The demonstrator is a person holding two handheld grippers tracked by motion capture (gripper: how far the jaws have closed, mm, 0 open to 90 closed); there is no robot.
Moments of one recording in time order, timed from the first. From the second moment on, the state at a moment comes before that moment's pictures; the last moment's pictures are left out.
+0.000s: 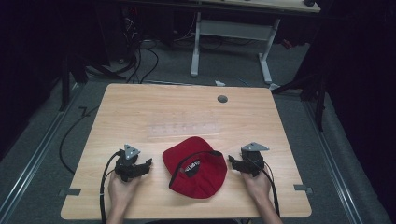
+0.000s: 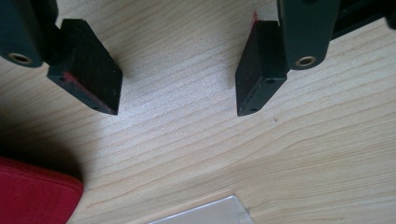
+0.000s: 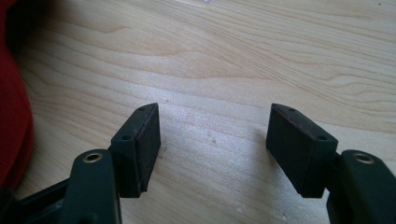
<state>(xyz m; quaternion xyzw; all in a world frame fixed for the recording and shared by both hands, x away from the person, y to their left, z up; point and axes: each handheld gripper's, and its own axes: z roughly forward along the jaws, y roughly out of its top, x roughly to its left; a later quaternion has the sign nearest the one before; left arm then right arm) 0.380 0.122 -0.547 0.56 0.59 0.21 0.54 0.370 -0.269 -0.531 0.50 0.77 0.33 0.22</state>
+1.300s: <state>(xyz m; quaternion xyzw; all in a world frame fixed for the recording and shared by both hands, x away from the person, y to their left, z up) 0.379 0.122 -0.547 0.57 0.59 0.21 0.53 0.368 -0.277 -0.530 0.52 0.76 0.34 0.21</state>
